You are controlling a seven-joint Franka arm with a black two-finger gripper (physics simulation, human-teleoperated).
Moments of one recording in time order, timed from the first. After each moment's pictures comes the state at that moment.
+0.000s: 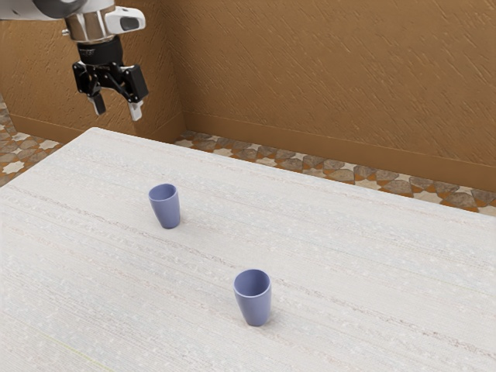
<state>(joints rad) -0.06 0.05 0.16 -1.44 -0.02 1.47 0.05</state>
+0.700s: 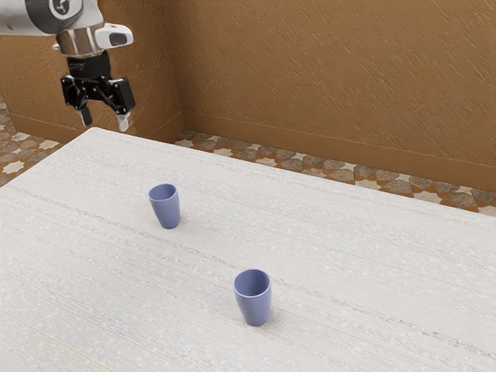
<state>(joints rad) -0.06 0.06 0.23 -1.51 -0.01 1.51 0.05</state>
